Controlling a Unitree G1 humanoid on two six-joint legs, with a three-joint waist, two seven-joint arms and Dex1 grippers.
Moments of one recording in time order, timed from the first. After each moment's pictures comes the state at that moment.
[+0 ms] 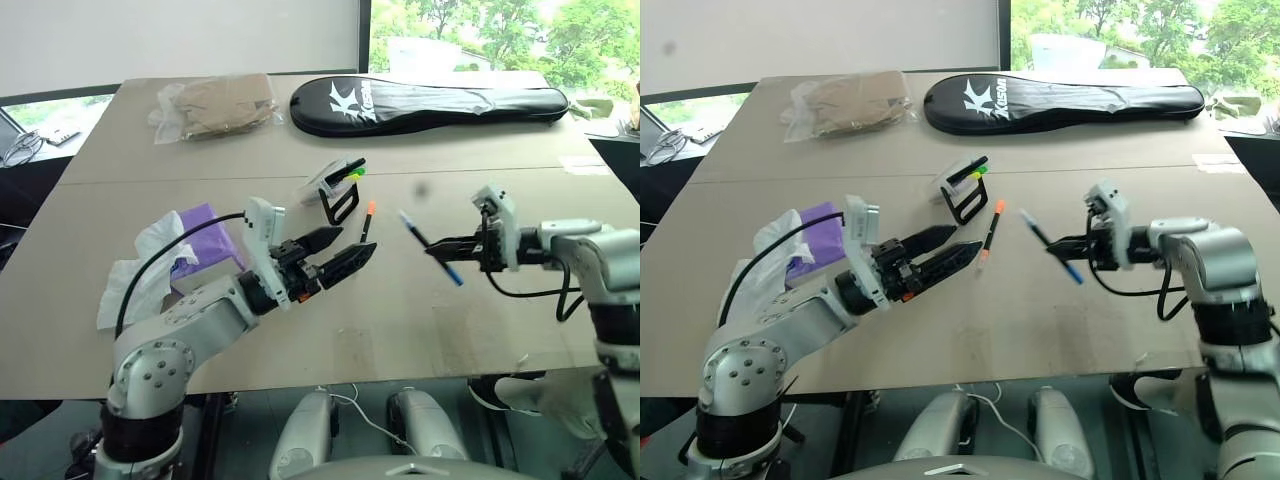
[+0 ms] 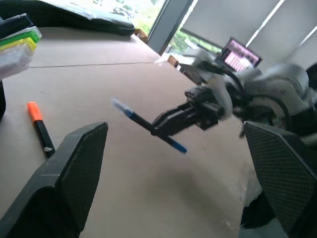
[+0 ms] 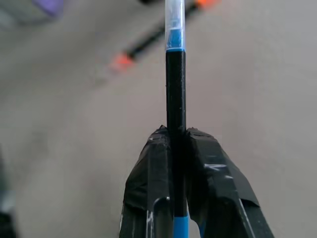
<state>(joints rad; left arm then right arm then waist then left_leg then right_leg) -0.19 0.46 0.13 -0.60 -1.30 0.91 -0.13 -0.57 -0.55 -0.05 -0.28 0.50 1.26 1.05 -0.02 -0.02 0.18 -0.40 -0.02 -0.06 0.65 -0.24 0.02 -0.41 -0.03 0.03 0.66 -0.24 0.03</state>
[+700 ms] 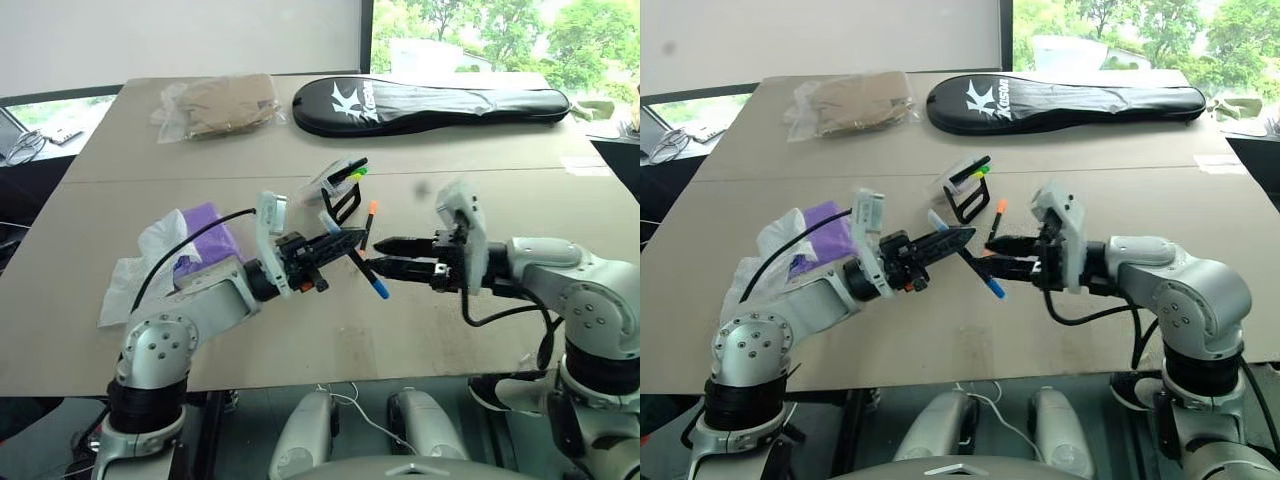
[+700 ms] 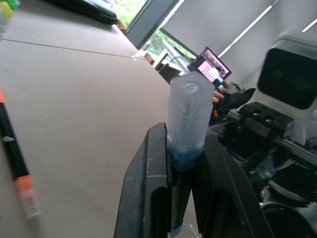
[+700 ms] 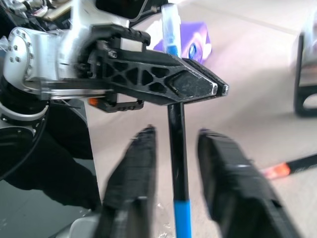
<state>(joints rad) -0.29 0.51 0.11 -0.48 -1.32 0.88 -0.25 -0.50 -0.45 -0.10 -0.61 0.74 1.26 0.78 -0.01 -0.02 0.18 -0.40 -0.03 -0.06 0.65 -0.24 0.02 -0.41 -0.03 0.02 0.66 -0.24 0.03</state>
